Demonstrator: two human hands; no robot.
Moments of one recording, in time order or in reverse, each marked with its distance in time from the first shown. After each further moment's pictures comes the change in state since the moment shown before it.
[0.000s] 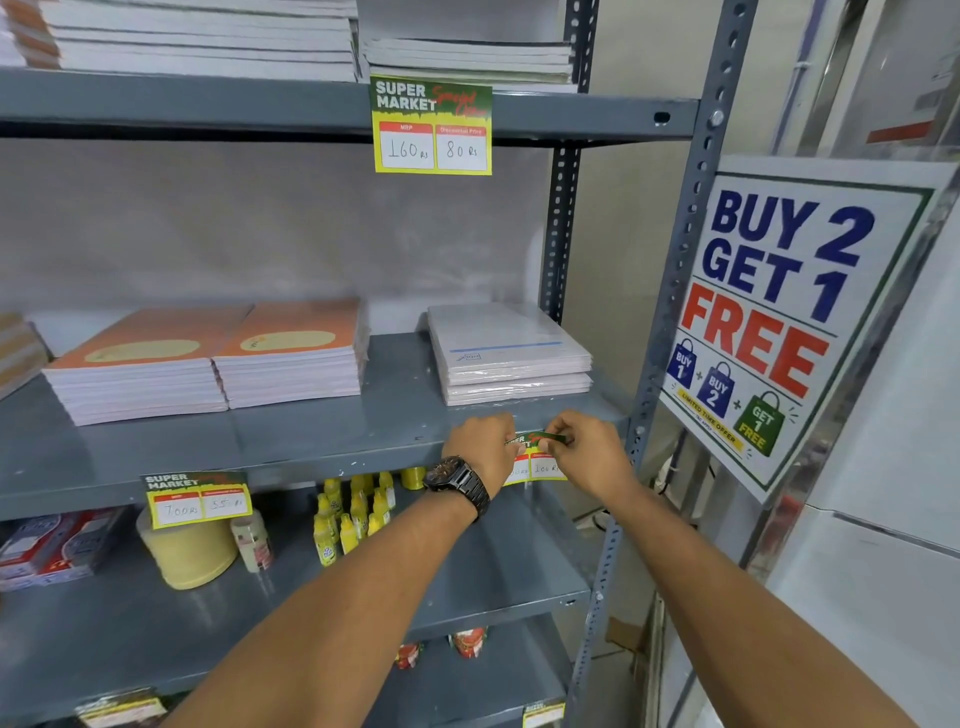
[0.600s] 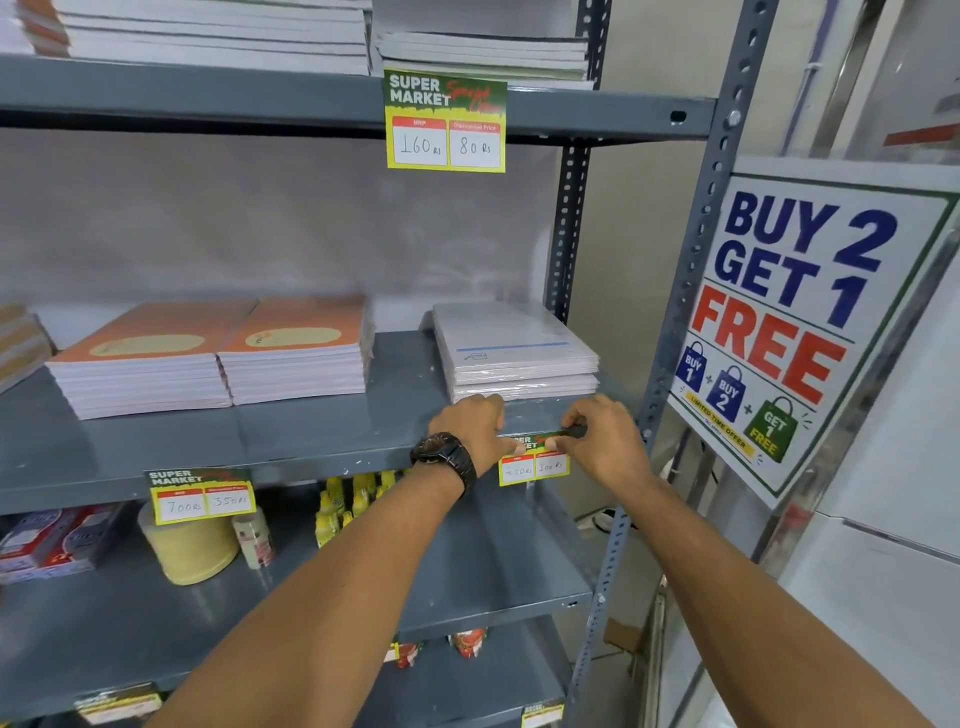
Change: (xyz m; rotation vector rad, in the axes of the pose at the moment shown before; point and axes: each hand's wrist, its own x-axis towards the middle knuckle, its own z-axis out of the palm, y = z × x) left_hand 0.018 -0.018 -0.020 0.071 -0.065 0.027; right_hand 0.011 0.000 -0.013 -0.190 0.051 -0.041
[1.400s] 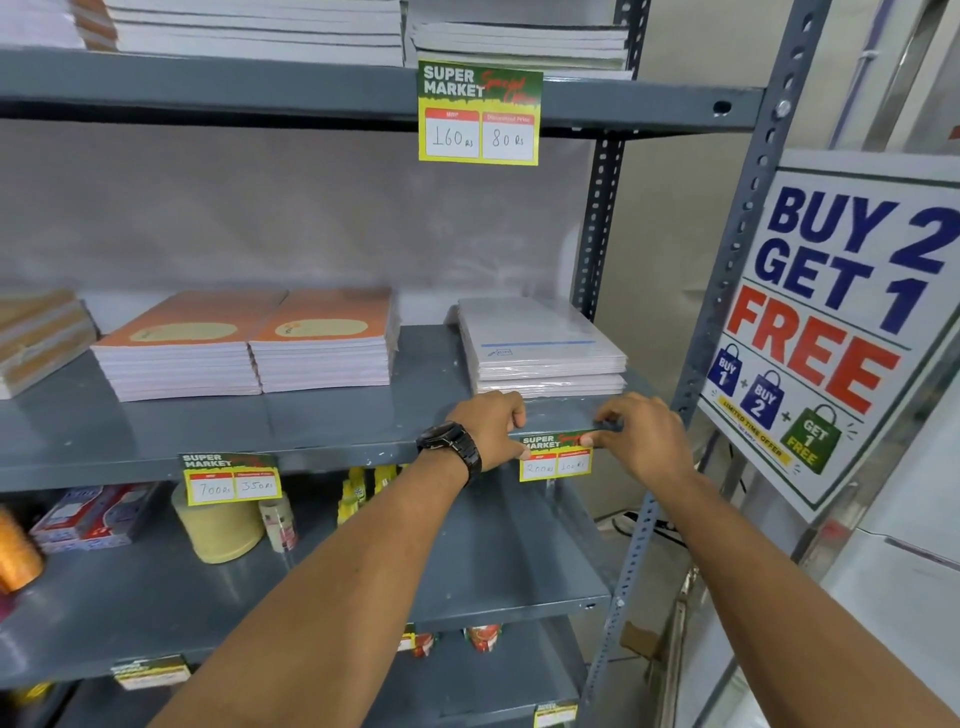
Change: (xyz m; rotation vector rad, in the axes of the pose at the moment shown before) left_hand 0.003 -0.018 -0.004 -0.105 -0.065 0.053; right_hand 0.011 0.012 -0.012 -0.174 0.011 -0.073
